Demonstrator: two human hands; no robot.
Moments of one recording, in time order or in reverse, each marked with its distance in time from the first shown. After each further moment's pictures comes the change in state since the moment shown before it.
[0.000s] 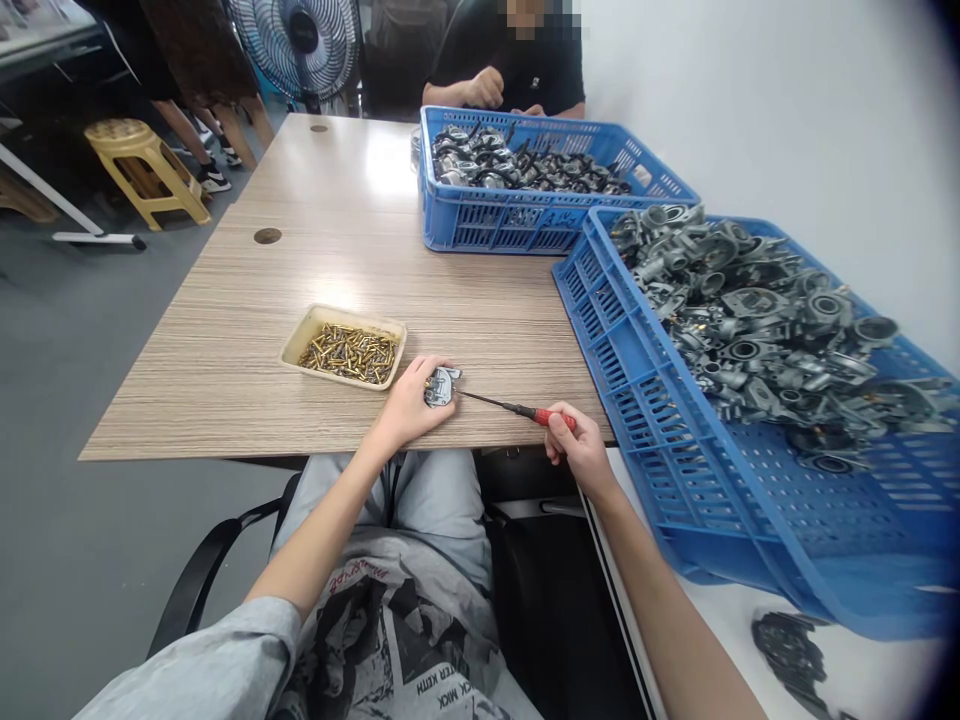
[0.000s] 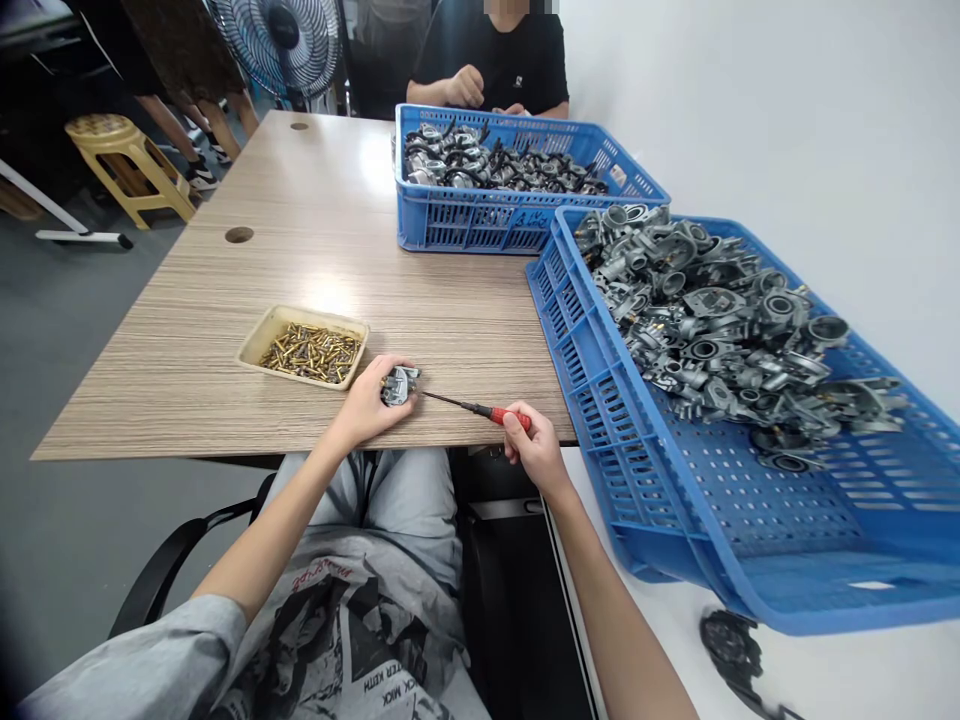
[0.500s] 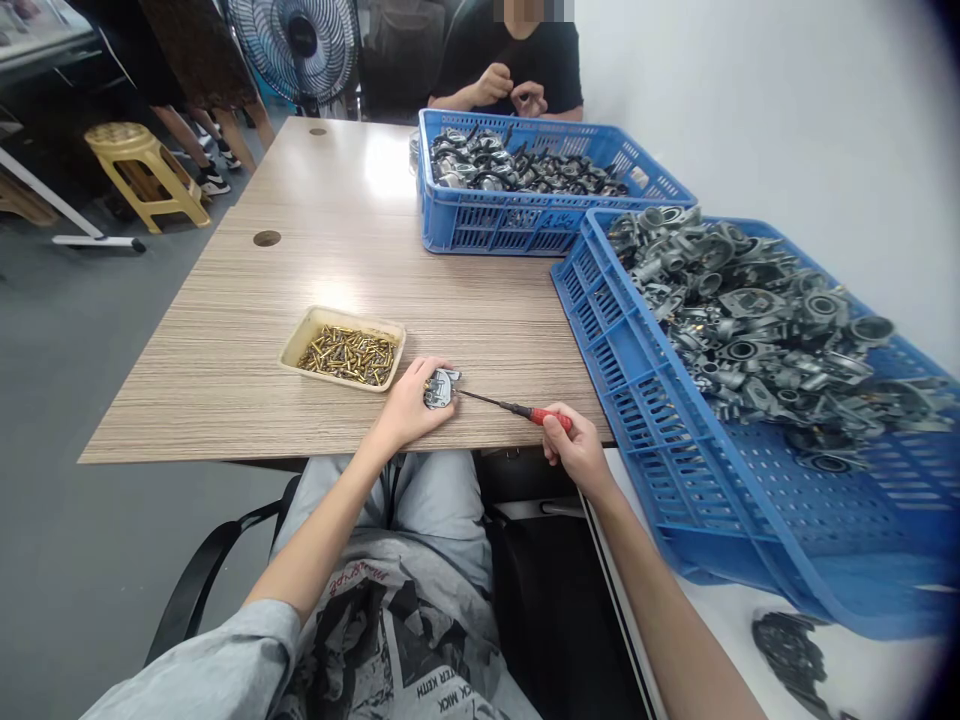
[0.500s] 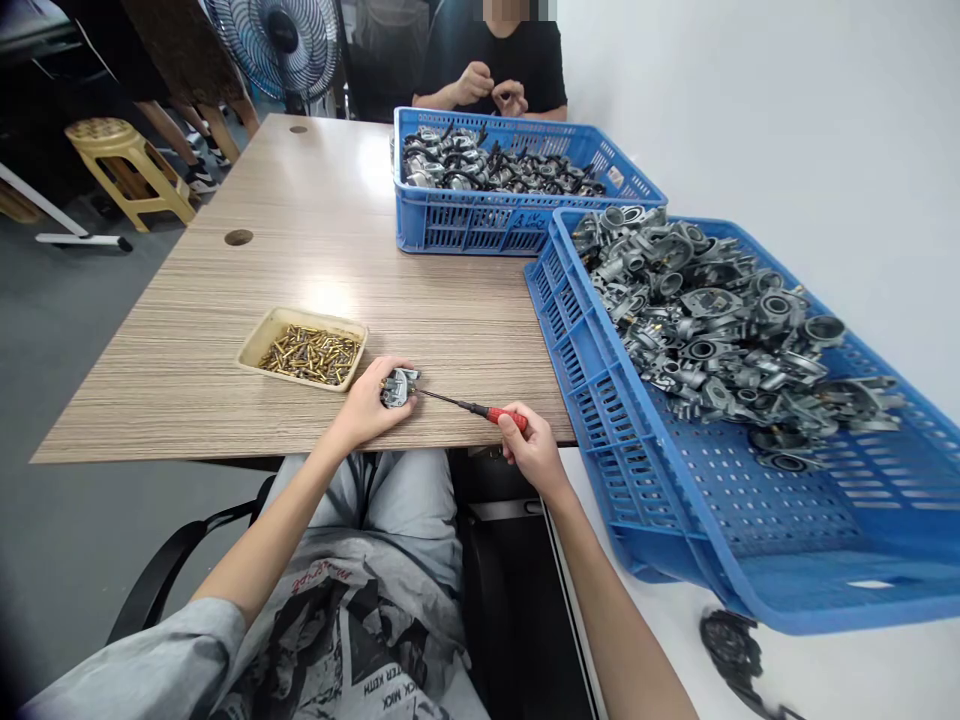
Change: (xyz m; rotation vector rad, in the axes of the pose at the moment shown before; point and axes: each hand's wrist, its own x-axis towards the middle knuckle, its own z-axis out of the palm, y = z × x) left_hand 0.000 0.001 -0.001 -0.003 -0.021 -0.002; right_hand 0.002 0.001 0.002 -0.019 -0.002 -0.029
